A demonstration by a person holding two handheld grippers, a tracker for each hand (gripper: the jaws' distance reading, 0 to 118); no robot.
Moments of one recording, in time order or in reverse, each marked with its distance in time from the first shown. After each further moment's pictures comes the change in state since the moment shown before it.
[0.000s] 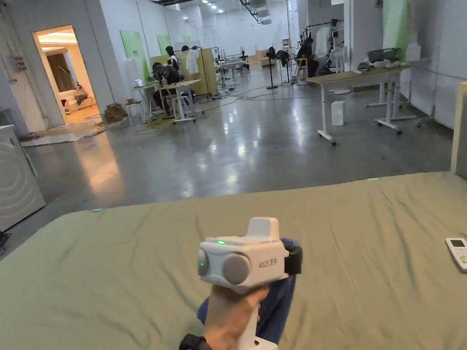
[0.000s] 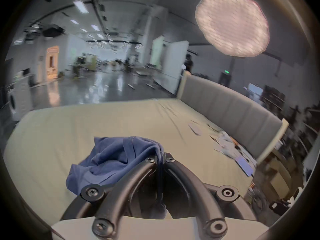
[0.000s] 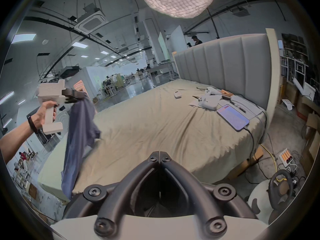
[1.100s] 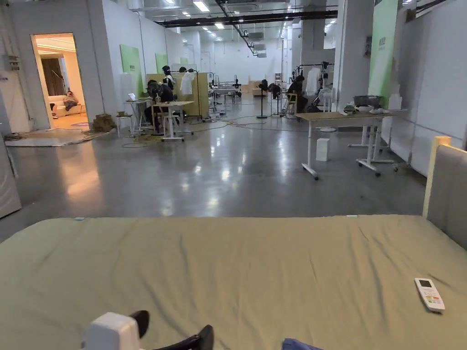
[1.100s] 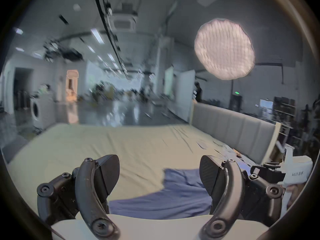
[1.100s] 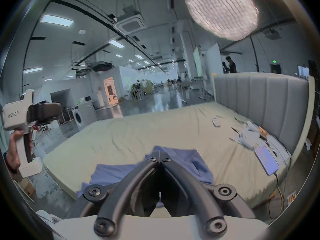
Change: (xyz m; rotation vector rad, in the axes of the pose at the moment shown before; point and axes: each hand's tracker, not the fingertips) left arm 0.003 -0.109 0.307 0.422 0.333 -0.014; right arm -0.117 0.055 -0.027 0.171 0.283 0.241
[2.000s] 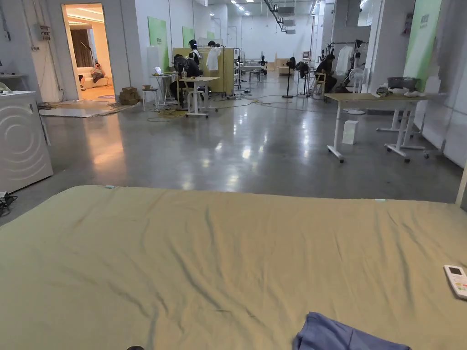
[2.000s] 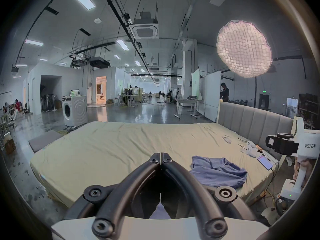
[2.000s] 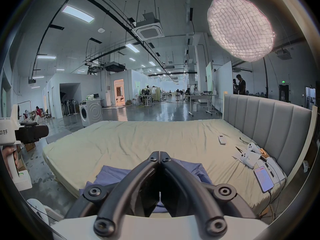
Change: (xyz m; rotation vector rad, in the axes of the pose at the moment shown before) left arm -0.003 -0.049 0.078 -0.061 0.223 0.003; right arm -0.033 0.010 0.021 0.055 0.024 0.141
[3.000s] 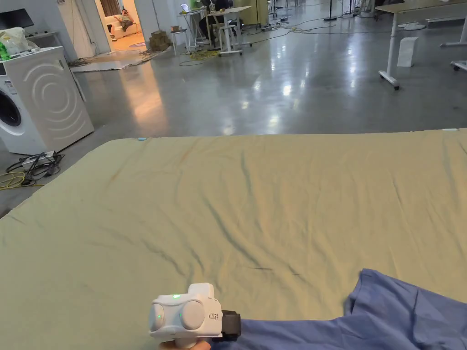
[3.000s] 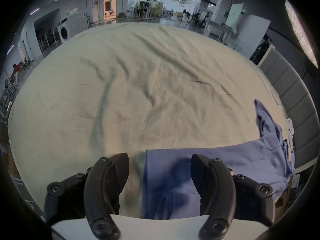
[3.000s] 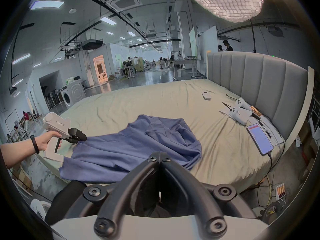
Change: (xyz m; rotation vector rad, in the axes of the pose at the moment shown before) left arm -0.043 -0.146 -0.356 -0.848 0.094 0.186; right arm 0.058 -0.083 -0.031 -0.334 -0.125 -0.128
